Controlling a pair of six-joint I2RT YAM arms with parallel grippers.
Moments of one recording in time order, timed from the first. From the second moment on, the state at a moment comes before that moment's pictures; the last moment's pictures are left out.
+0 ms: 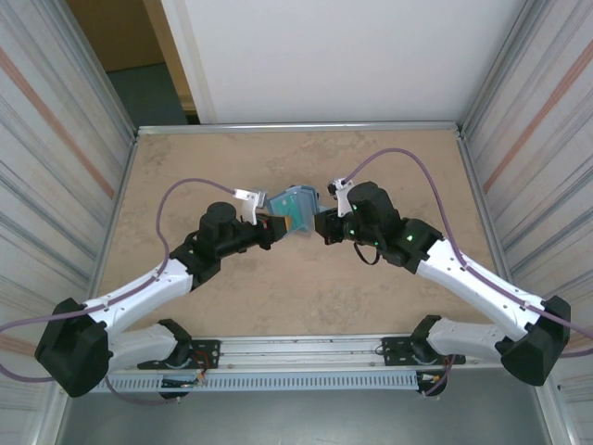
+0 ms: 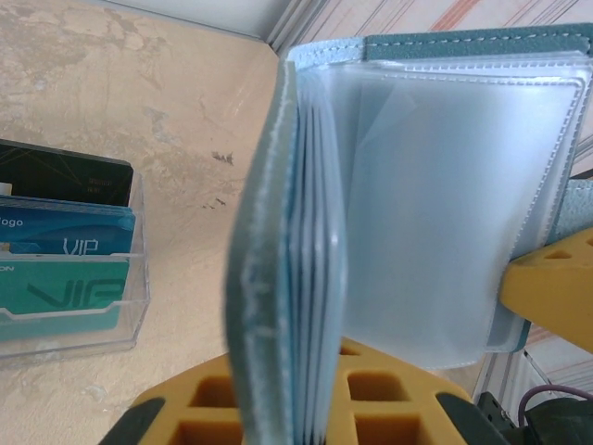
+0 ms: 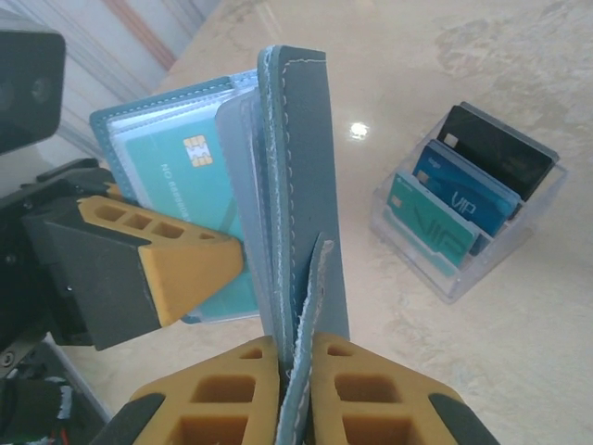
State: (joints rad) left arm -0.67 1.12 0.64 0.20 0.30 -0.55; right arm 0.80 1.12 1.02 -0.45 -0.07 0.46
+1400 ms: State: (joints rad) left arm -0.66 1.11 0.68 0.10 0.37 -0.57; right arm 0.81 1.19 1.00 -0.39 -0.12 0.41
